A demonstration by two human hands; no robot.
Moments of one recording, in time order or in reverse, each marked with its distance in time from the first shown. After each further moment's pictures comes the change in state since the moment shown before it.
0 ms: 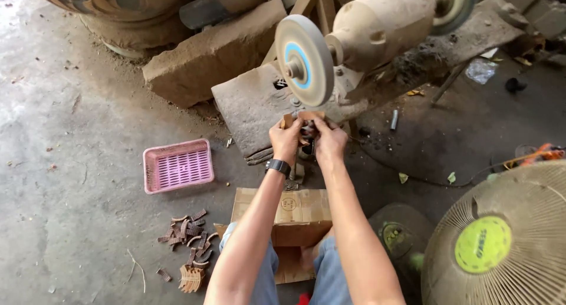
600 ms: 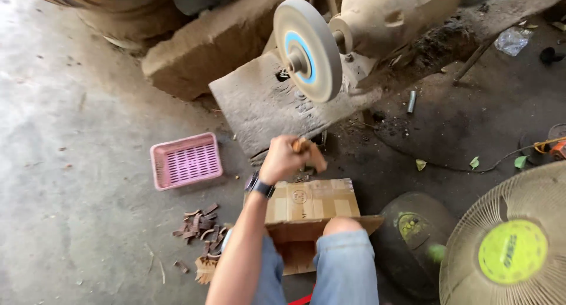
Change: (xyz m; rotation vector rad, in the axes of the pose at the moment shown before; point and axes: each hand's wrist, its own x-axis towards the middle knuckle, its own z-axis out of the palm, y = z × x) left_hand -0.035 0.052 -0.039 0.908 -0.496 0.135; right_hand -0.413 0.102 -0.494 -1.150 0.369 0.085
